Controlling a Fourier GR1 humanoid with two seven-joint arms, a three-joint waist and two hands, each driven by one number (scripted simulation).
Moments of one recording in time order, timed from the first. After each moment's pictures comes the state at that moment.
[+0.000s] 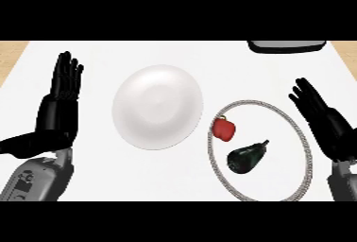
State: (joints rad) left arm -0.26 0.33 -0.18 -1.59 0.21 0.39 -0.17; right arm -0.13 -0.38 -0.01 -1.53 -0.27 0.09 0.08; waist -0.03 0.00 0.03
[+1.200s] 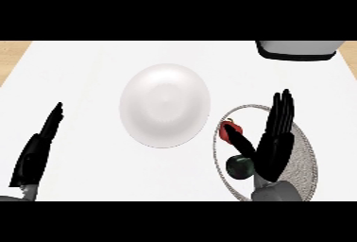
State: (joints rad) left arm 0.00 0.55 -0.21 -1.43 0.09 0.29 -0.11; right arm -0.11 -0.04 0.26 -1.47 0.99 -0.97 0.09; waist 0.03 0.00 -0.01
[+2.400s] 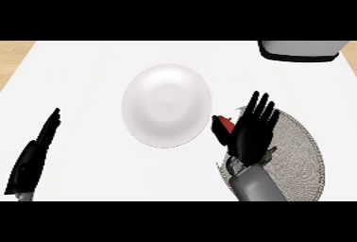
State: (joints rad) left arm 0.04 0.55 -0.20 -1.43 0.10 0.27 -0.16; right arm -0.29 0.00 0.40 -1.38 1.50 -0.23 1.16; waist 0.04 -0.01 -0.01
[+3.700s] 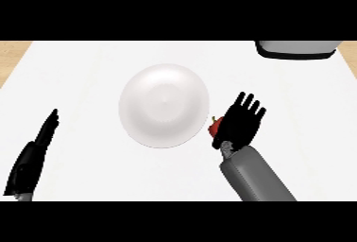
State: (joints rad) left arm 0.05 0.53 -0.16 -1.42 0.07 0.25 -0.17; right arm -0.46 -0.02 0.42 -1.25 1.22 0.04 1.25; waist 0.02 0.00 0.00
